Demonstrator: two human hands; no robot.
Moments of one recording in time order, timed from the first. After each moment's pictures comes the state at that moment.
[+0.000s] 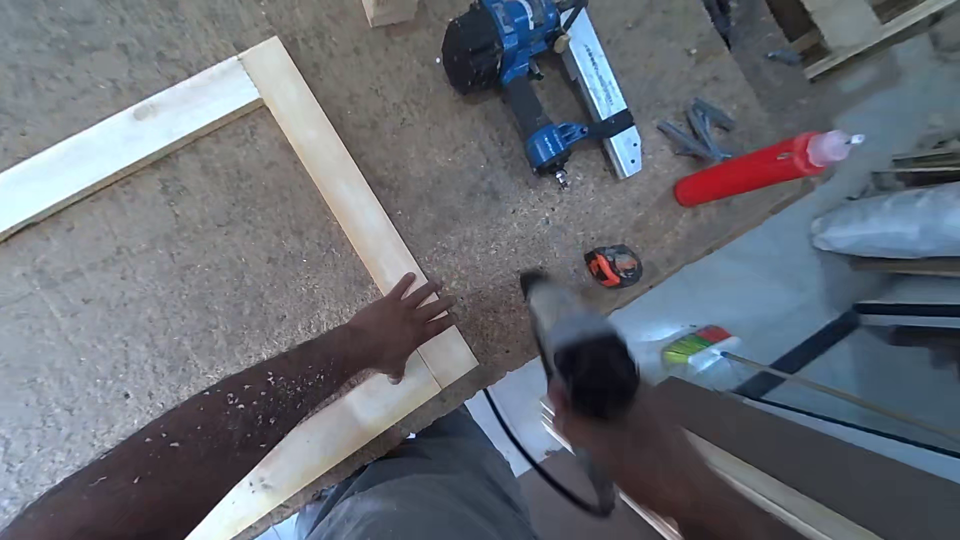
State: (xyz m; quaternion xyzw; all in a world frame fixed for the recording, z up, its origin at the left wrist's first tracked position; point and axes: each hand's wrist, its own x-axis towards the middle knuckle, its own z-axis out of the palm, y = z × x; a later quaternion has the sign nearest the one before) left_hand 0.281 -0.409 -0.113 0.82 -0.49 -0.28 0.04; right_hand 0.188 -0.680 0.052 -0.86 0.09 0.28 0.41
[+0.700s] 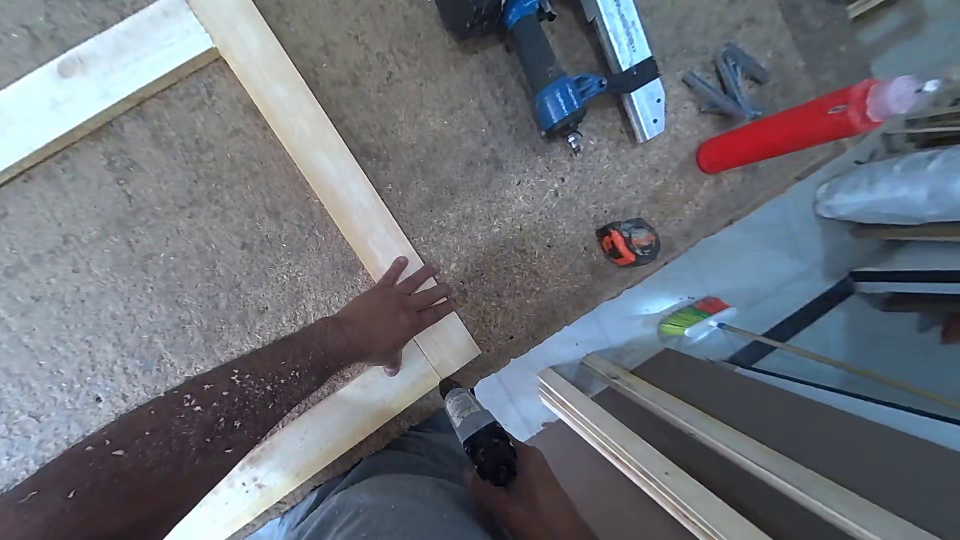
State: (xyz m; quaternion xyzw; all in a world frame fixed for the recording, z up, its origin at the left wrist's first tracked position) left_hand 0.280 -0.403 -0.125 0.82 -0.49 -0.29 0.08; right_hand 0.099 -0.624 -0.024 -0.78 0.18 0.44 0.41
